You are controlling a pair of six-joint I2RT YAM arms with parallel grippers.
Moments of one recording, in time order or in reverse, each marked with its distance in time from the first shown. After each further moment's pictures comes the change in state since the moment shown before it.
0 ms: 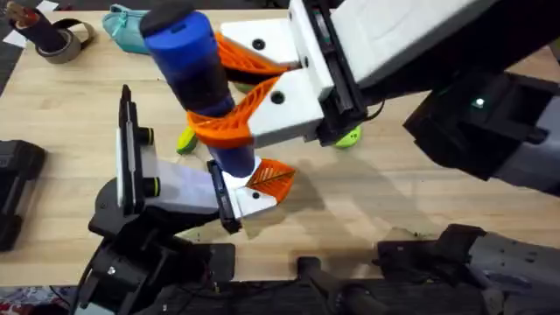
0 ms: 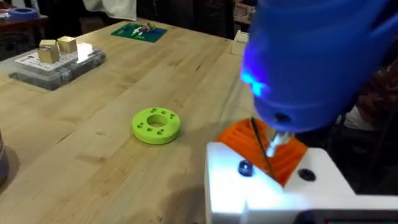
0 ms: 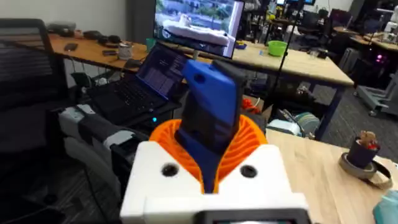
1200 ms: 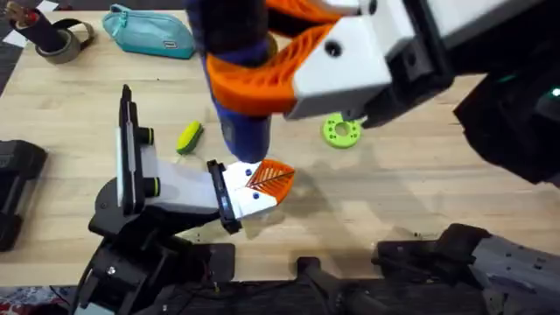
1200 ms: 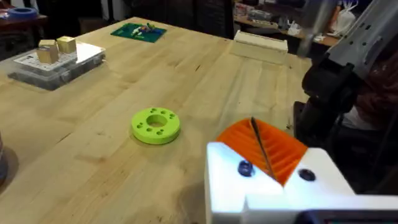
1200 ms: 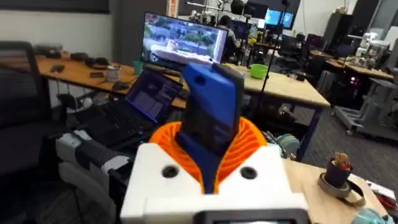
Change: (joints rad) left arm 0.000 0.000 0.000 0.000 0.003 0.000; right arm -0.057 -0.102 0.038 0.001 0.003 0.090
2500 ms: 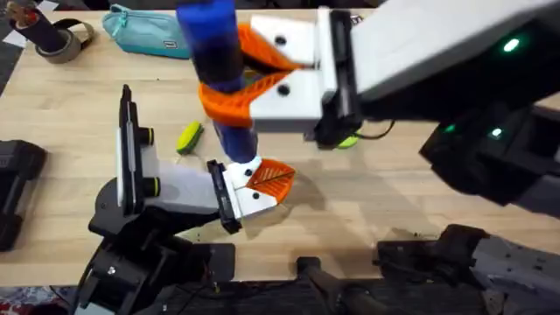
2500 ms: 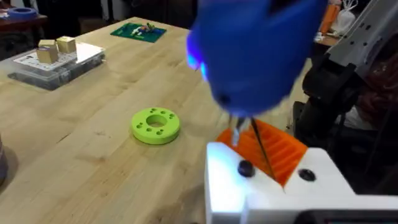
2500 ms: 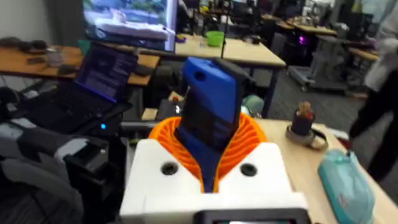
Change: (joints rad) left arm 0.000 0.000 0.000 0.000 0.000 0.000; right arm 0.083 -0.004 -0.144 -0.016 0.288 -0.108
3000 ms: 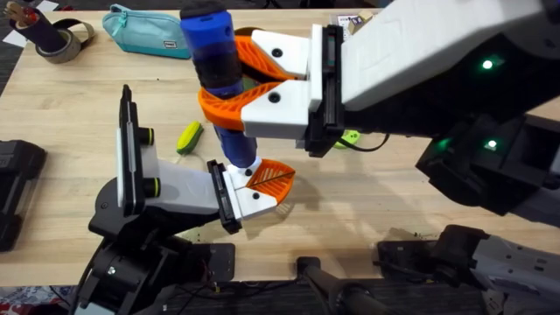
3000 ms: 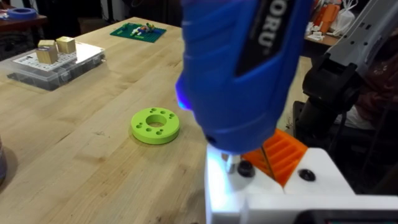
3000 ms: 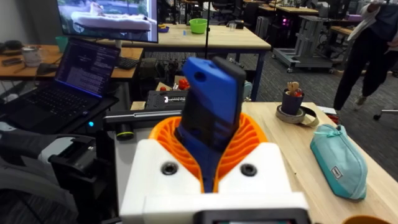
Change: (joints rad) left arm 0.000 0.000 0.000 0.000 0.000 0.002; right arm 0.046 -0.013 -0.029 -0.066 0.131 -0.012
